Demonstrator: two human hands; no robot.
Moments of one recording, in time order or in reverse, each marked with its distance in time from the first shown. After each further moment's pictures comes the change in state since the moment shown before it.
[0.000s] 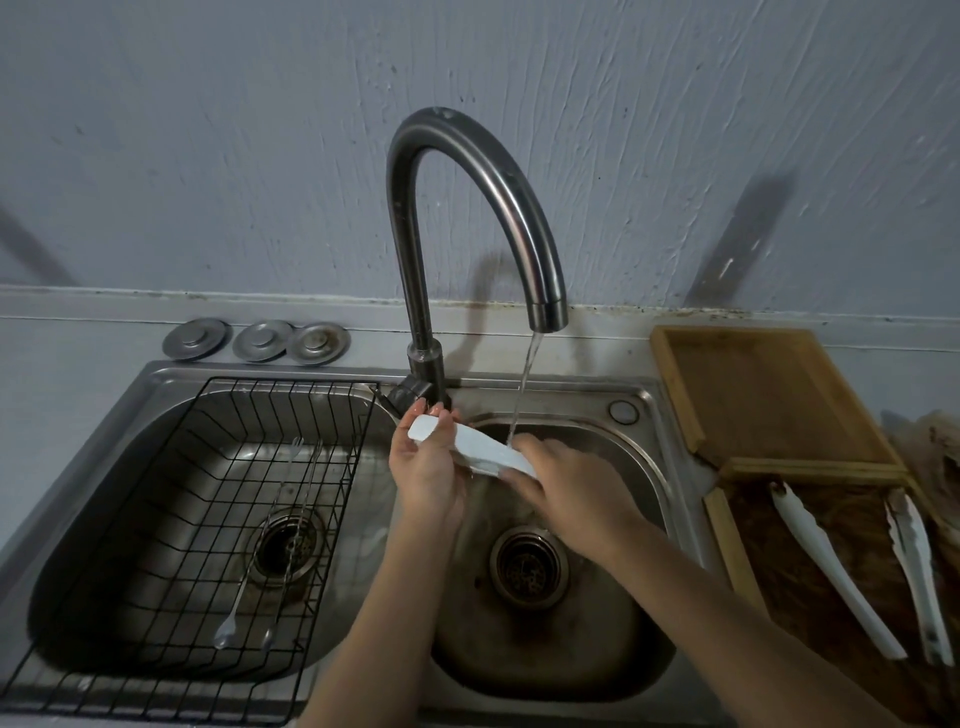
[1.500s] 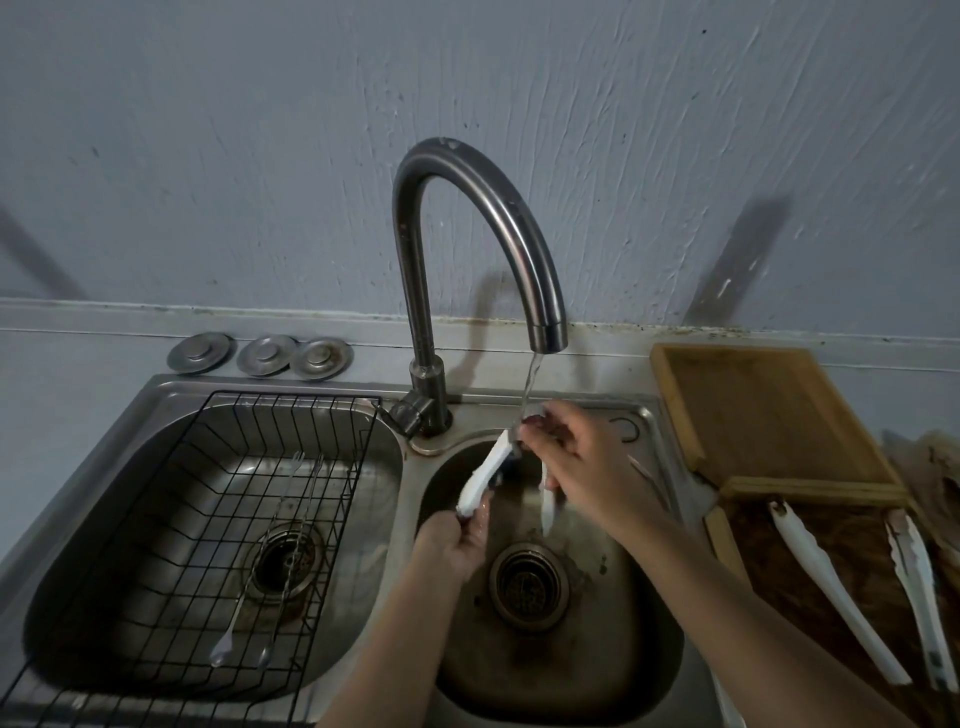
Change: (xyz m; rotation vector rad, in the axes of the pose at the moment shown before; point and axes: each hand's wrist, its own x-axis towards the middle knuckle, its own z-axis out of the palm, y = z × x) left_hand 0.007 -0.023 -0.029 -0.018 0.270 -0.541; right_hand 0.018 0.003 -0.023 0.758 0.156 0.082
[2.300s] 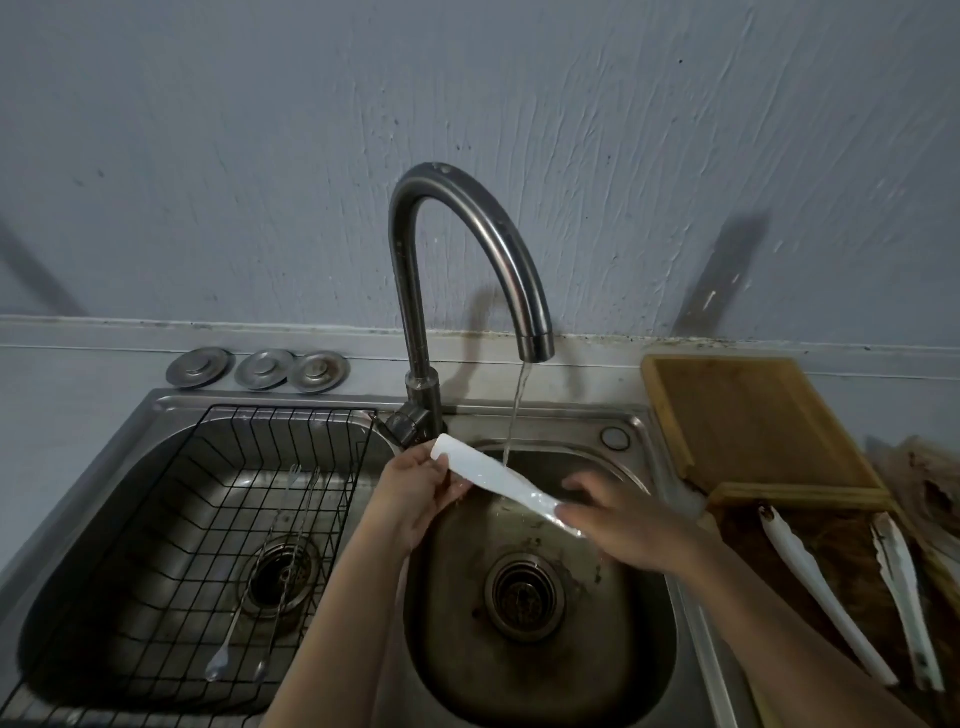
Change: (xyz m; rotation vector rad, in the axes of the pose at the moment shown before) left_hand -0.036 0.045 0.017 0.603 -0.278 0.309; right_hand -0.029 -0.002 -0.035 -0.422 -0.389 0.466
